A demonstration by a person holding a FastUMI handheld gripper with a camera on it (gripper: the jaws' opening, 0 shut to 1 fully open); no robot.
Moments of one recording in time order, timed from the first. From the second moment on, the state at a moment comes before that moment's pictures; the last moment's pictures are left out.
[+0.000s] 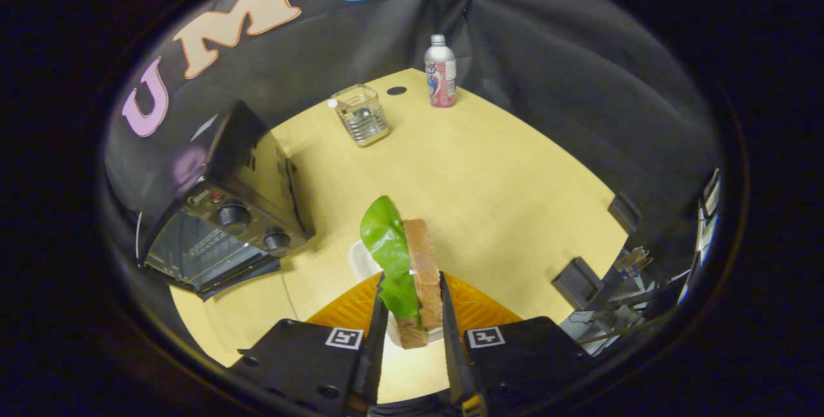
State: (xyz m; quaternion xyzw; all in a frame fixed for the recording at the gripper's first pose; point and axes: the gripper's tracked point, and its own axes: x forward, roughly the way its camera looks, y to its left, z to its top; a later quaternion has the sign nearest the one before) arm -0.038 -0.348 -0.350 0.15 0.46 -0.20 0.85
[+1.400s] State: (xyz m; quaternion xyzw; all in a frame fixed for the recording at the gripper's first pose) arm -0.037 -0.118 -0.281 0.30 0.33 -0.15 0.88
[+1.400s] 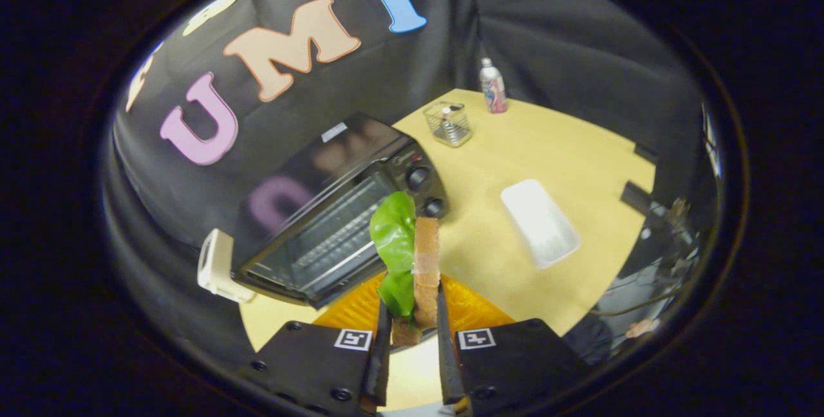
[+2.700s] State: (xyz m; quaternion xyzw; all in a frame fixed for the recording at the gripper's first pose) arm 0.129 -0.081 -0.348 0.50 0.21 -0.02 0.84
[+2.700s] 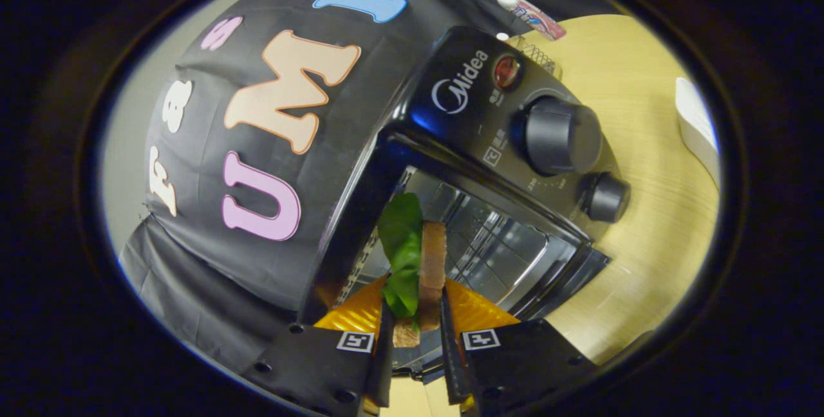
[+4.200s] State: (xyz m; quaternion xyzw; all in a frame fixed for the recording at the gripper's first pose) arm 0.072 -0.095 -0.359 0.07 0.28 -0.10 0.95
